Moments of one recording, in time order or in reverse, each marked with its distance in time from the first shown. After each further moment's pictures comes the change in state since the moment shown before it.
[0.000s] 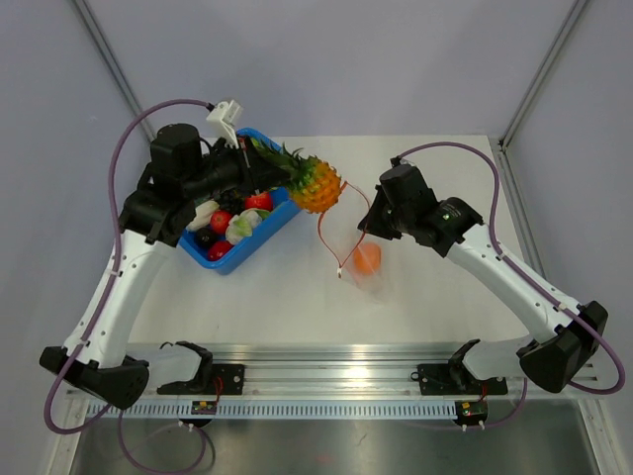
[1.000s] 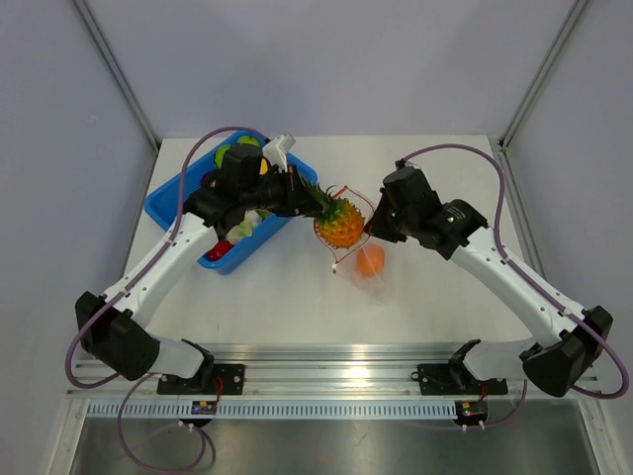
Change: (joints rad) left arm -0.135 0.129 -0.273 0.172 0.025 -0.154; right arm -0.004 -0.025 -0.012 -0.051 0.025 0.000
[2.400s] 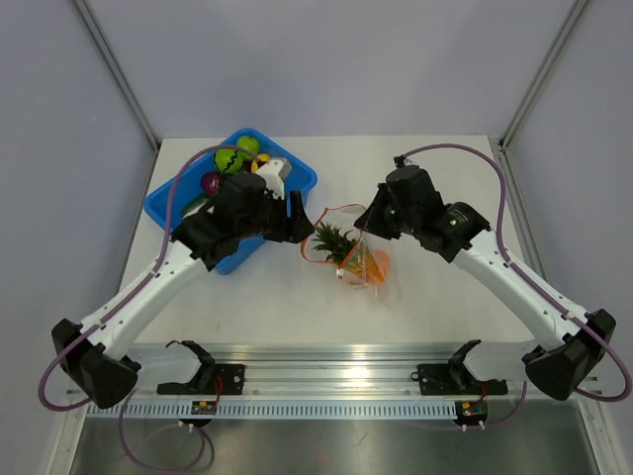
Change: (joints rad) left arm -0.134 -0.177 -0.073 -0.146 -0.369 0.124; right arm 0.005 -0.017 -0.014 0.114 -0.075 0.039
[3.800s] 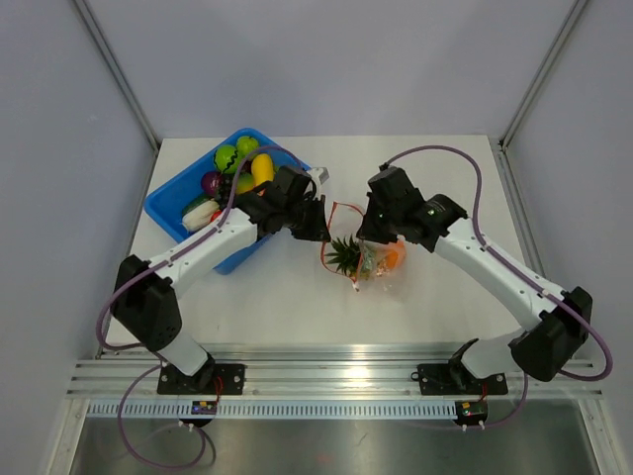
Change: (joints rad) left arm -0.014 0.417 0.066 0.007 0.141 -0.060; right arm 0.010 0.125 0.007 -0.100 0.046 -0.077
